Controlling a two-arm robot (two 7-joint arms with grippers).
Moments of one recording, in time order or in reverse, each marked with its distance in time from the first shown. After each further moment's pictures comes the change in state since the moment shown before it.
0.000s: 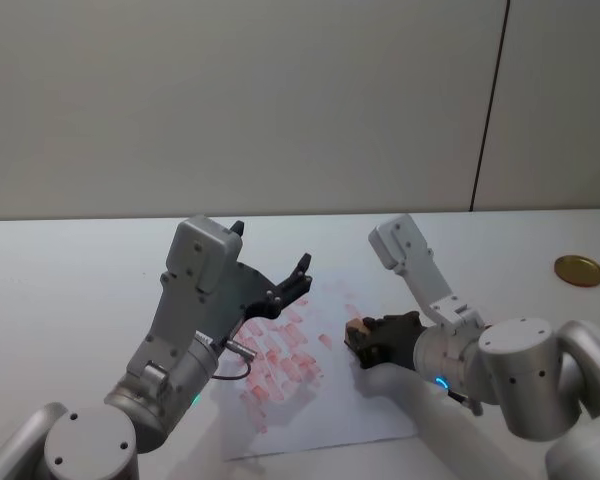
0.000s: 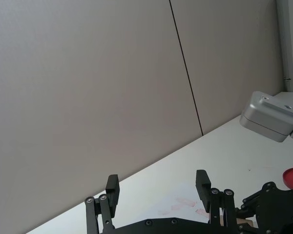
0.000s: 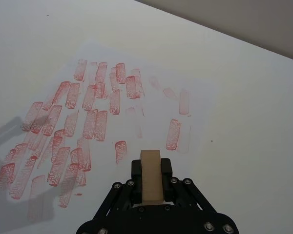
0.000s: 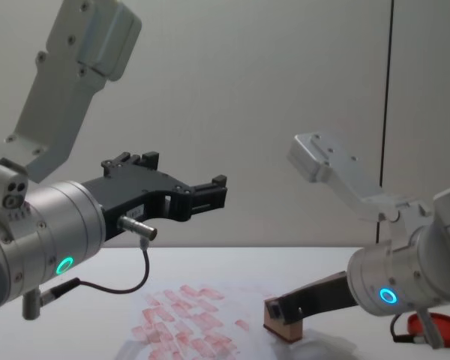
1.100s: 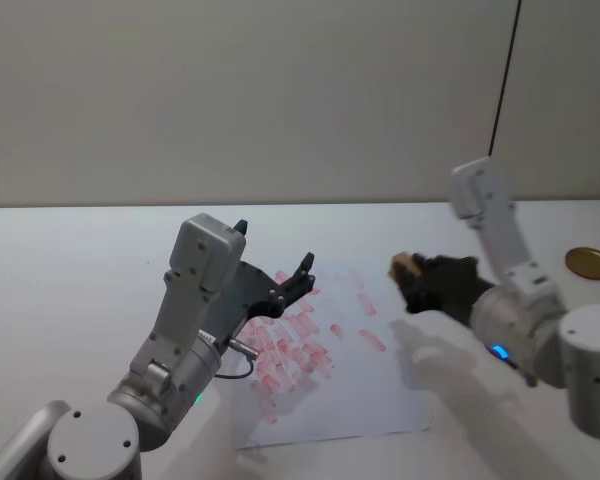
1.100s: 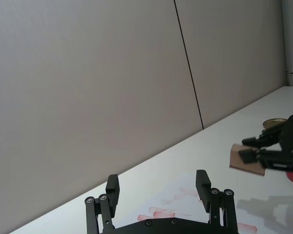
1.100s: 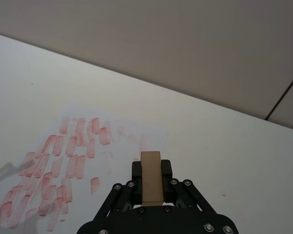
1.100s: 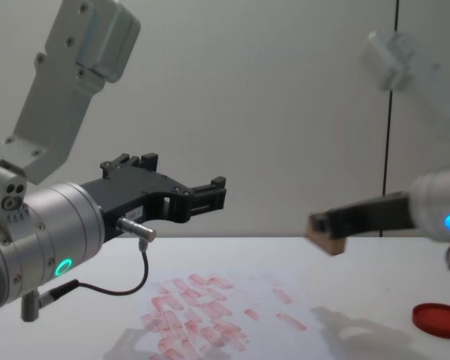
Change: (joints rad) left arm 0.000 0.000 0.000 0.000 0.000 0.000 0.000; right arm -0.100 0.081 0.068 -0.296 0.083 -0.055 -0.103
